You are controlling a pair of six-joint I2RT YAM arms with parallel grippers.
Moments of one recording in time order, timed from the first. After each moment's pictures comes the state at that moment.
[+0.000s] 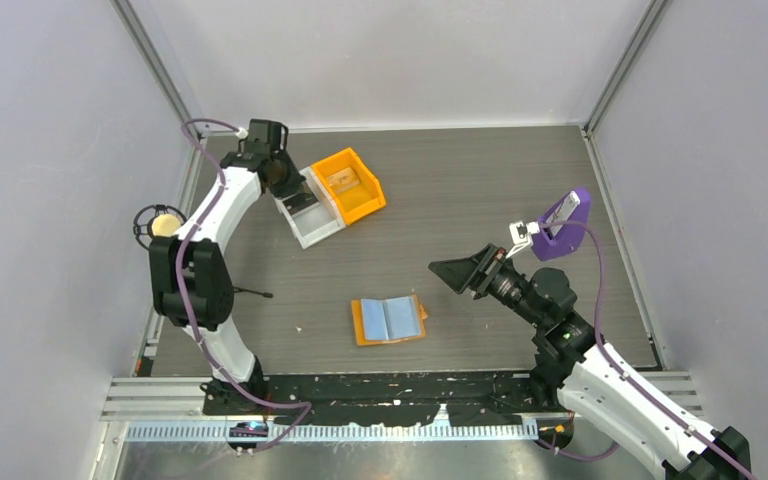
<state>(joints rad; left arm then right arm) -0.15 1.73 1.48 -0.62 0.00 -0.62 0.60 0.54 0.32 0.24 -0.22 0.97</state>
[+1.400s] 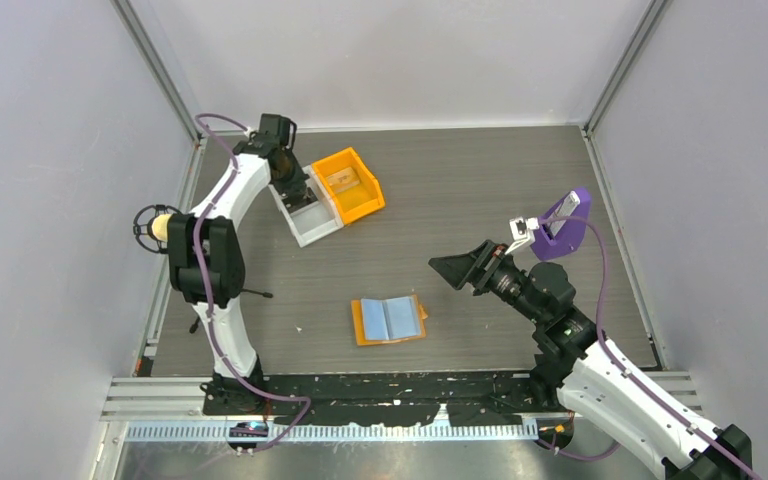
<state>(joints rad) -0.15 1.92 1.64 -0.70 -0.05 -0.63 0.60 0.58 0.37 0.17 -0.18 0.92</state>
